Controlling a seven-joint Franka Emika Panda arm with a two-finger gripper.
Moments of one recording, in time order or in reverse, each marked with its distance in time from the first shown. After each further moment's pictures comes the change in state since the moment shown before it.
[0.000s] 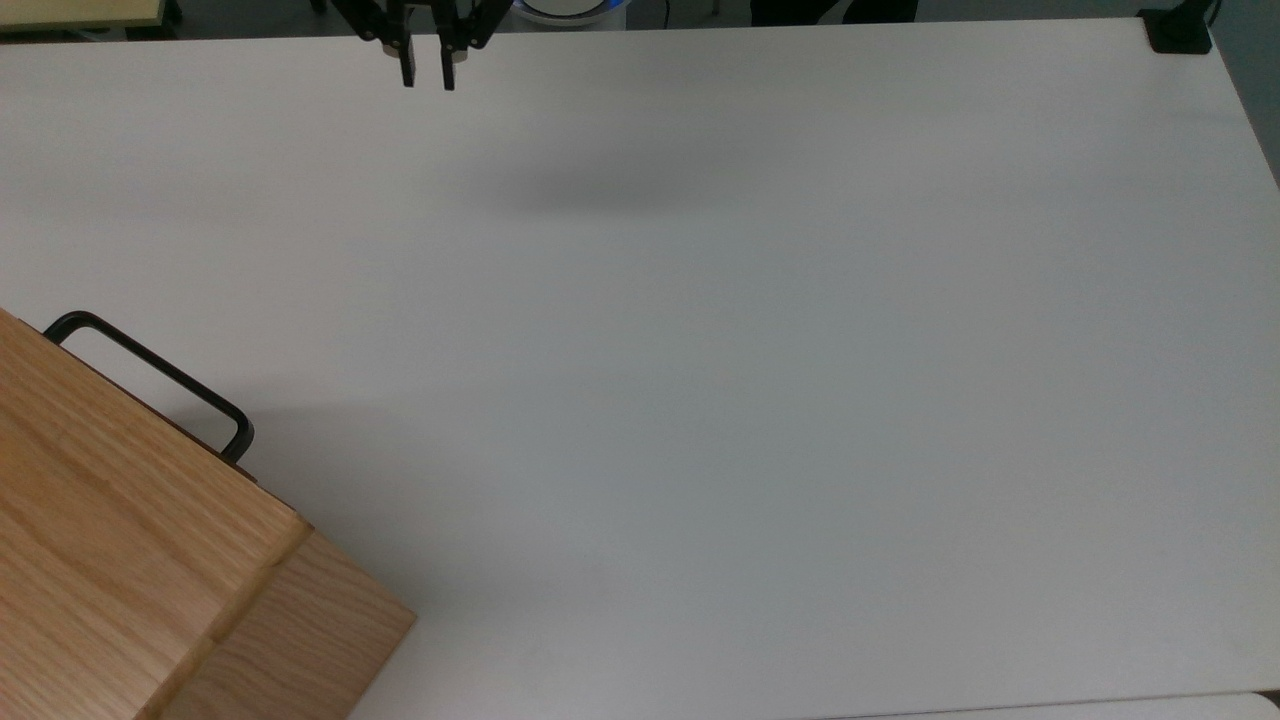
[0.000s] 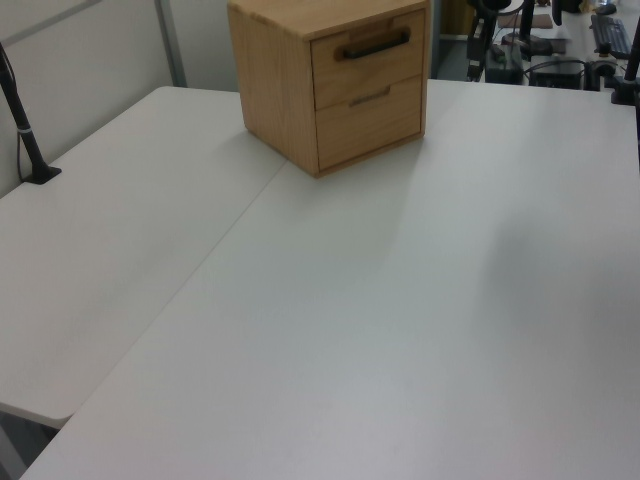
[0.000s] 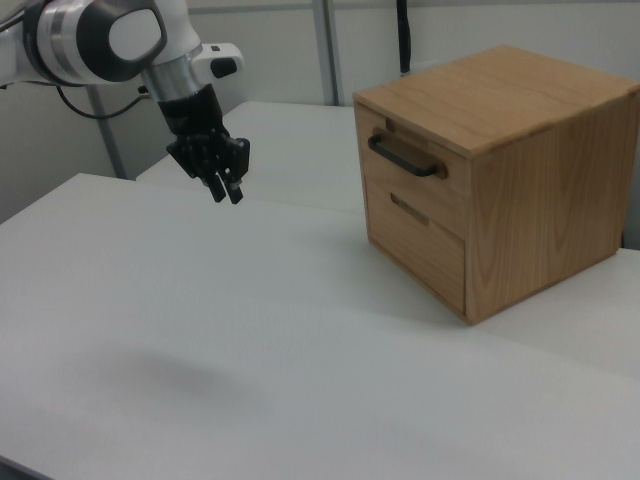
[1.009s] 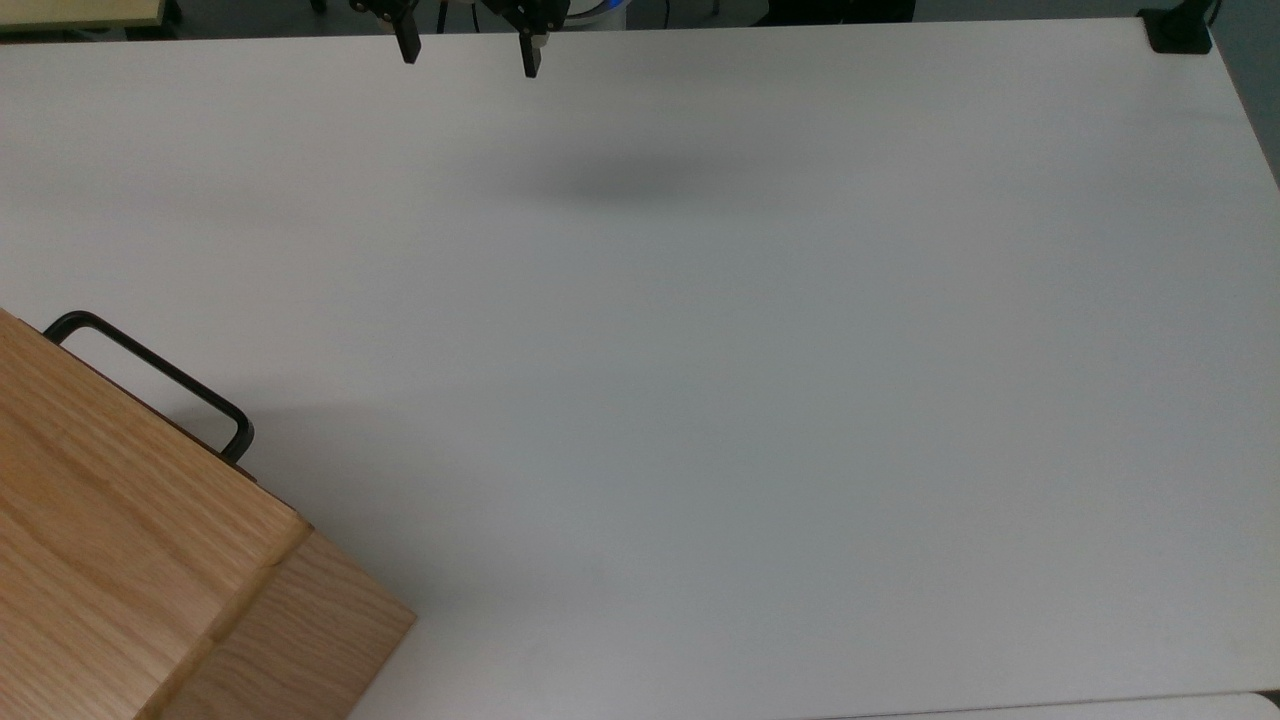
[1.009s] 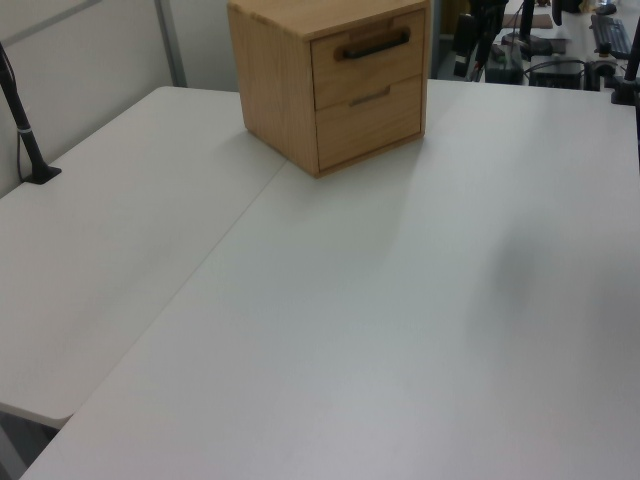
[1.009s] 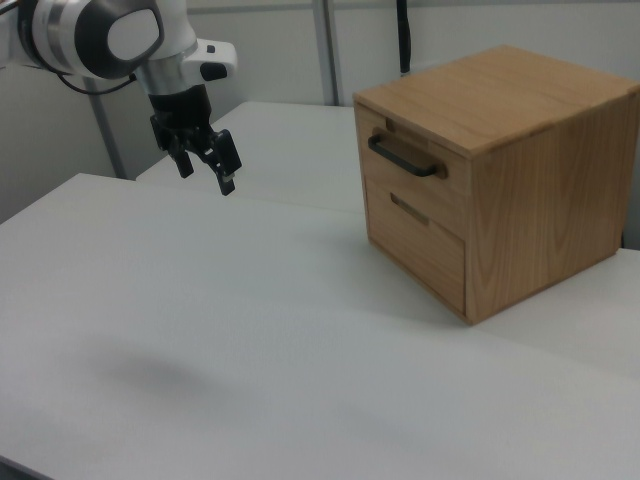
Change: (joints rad) arm 0.003 -0.001 0.000 0.018 0.140 -0.011 0.181
